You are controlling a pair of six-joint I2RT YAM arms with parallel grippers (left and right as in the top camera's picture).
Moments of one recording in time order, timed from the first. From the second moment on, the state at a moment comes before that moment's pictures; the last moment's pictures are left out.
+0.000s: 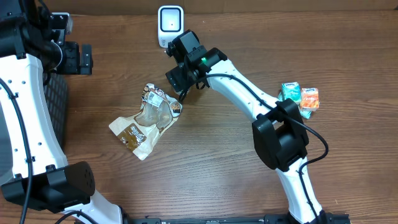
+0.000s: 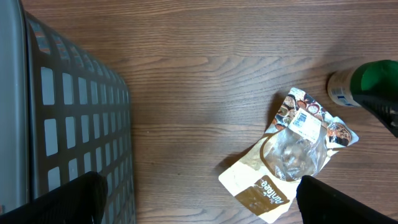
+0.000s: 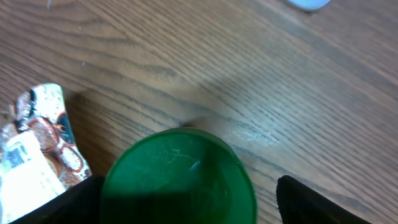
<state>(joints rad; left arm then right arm) 0.25 1.84 2.17 -1.49 0.07 0.22 0.61 2.32 2.00 -0.74 -0.06 0.01</state>
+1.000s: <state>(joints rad) 0.25 1.84 2.17 -1.49 0.07 0.22 0.50 2.36 2.65 -1.41 -0.30 0.02</state>
